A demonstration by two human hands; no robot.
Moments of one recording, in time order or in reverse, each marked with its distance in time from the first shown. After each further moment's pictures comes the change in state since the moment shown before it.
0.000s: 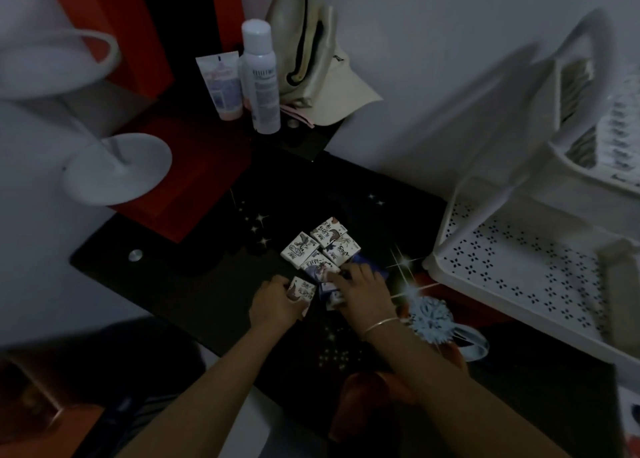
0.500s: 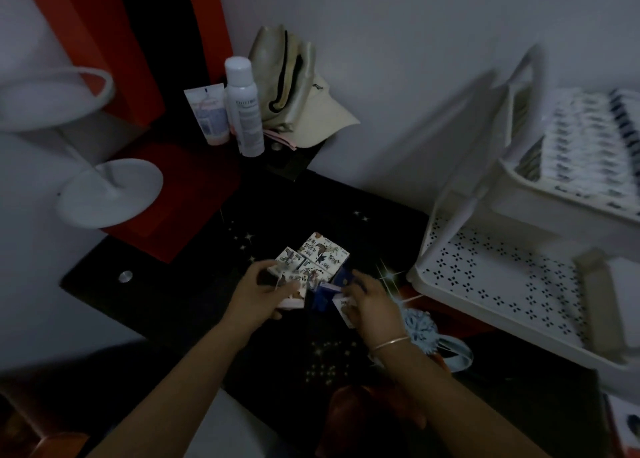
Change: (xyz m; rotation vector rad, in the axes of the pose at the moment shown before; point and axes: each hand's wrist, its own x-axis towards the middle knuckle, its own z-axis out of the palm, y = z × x) left_hand -0.043 0.048 -0.073 -0.714 -0.126 0.052; right_hand -0.023 0.032 -0.008 0.327 0.175 0.104
